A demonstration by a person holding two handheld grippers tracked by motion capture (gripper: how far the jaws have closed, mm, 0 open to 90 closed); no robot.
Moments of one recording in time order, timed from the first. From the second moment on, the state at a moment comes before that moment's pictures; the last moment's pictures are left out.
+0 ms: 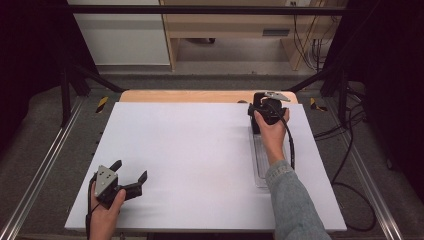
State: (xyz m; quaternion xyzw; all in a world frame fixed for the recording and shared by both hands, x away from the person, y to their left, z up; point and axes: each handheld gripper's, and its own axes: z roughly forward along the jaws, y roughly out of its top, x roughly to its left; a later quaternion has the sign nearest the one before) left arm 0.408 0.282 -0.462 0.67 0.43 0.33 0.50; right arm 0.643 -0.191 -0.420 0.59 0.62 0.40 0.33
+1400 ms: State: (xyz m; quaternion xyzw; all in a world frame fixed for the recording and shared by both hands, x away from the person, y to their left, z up) left arm 0.409 0.281 -0.462 0.67 0.43 0.33 0.50; right arm 0.650 -0.189 -0.428 0.59 0.61 0.39 0.35
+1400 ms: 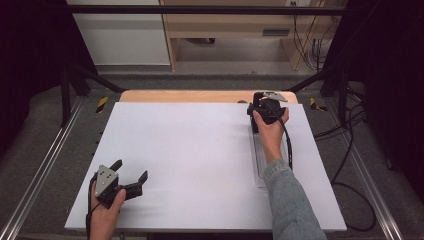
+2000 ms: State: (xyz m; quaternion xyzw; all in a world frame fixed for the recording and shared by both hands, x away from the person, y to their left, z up) left arm 0.409 0.282 -0.462 0.67 0.43 0.33 0.50; right arm 0.651 -0.188 -0.430 0.59 0.61 0.39 0.35
